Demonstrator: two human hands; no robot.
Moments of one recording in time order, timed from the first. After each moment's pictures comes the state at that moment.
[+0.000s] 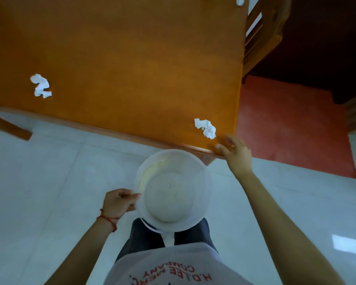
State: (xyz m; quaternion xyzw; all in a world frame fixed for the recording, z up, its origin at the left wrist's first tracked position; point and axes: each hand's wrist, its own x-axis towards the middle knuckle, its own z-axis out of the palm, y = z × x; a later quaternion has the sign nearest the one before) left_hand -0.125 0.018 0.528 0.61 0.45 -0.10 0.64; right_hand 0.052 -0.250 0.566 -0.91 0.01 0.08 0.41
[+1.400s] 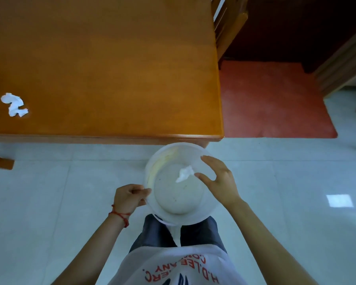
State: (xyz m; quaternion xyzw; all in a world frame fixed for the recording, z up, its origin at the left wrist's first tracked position) left_hand -0.116 0.012 0.530 0.66 0.36 -0.15 0.64; right_hand -0.075 -0.234 0.546 -0.91 -0.03 0.06 0.41
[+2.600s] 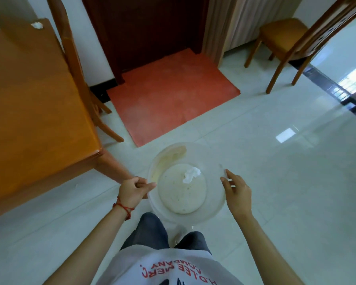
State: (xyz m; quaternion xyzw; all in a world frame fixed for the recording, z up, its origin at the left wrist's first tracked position) left_hand -0.105 -0.291 0.551 0.82 0.03 -0.28 0.50; right_hand -0.247 -0.522 0.558 -0.79 0.39 -0.10 0.46
